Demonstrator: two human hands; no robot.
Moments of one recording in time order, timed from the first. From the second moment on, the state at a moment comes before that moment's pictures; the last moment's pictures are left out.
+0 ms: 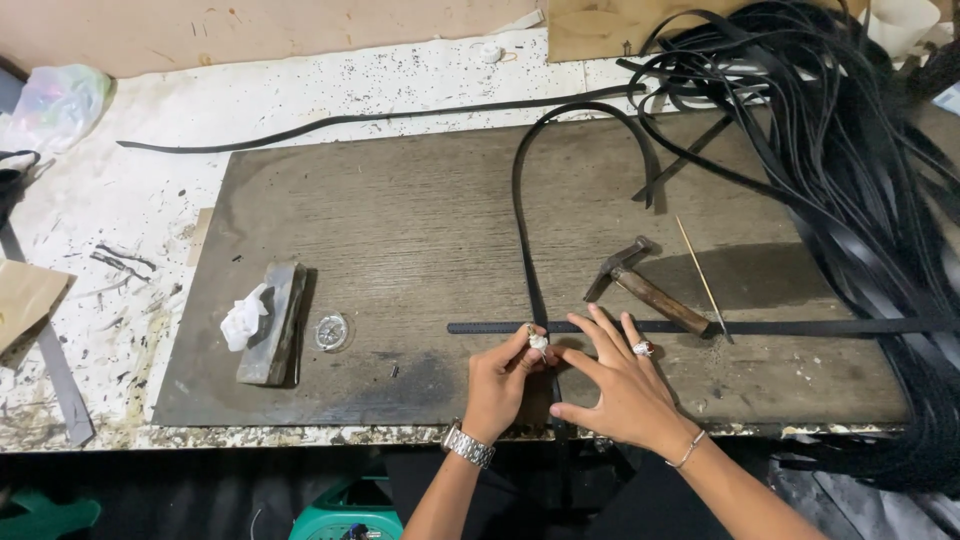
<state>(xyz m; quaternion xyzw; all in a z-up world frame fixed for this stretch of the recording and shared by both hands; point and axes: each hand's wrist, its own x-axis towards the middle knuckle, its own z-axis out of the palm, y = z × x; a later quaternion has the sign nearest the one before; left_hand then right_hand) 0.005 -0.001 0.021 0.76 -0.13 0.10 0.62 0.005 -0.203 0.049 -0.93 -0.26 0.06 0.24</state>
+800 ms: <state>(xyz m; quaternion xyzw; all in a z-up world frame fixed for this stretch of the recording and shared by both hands) -0.003 -0.013 0.007 0.73 -0.17 0.18 0.64 0.075 -0.285 -0.009 -0.98 -0.07 -0.16 -0.08</state>
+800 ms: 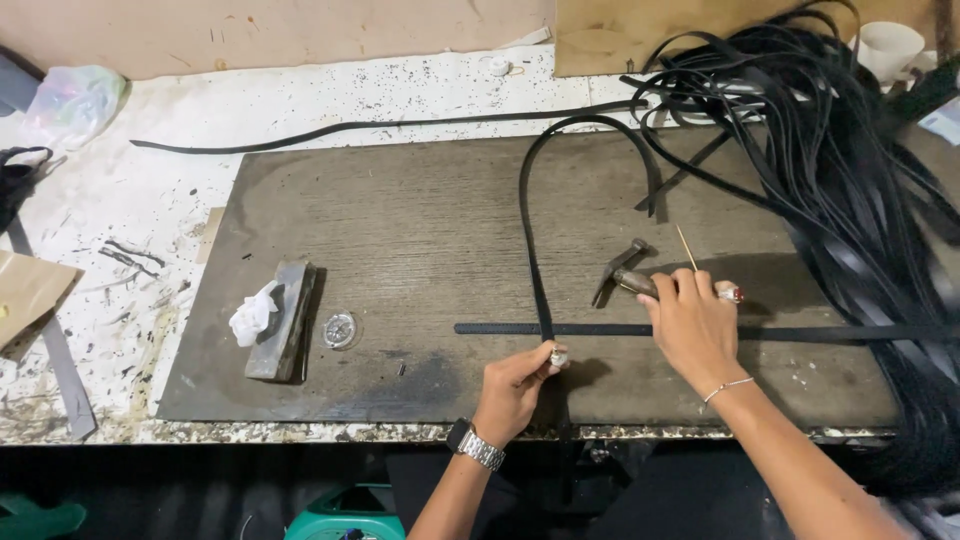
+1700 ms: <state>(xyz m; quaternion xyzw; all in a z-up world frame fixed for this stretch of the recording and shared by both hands) -0.001 -0.001 -0.009 0.78 -0.23 0.15 0.56 -0.032 -0.209 0.172 -0.92 -0.03 0.24 0.30</state>
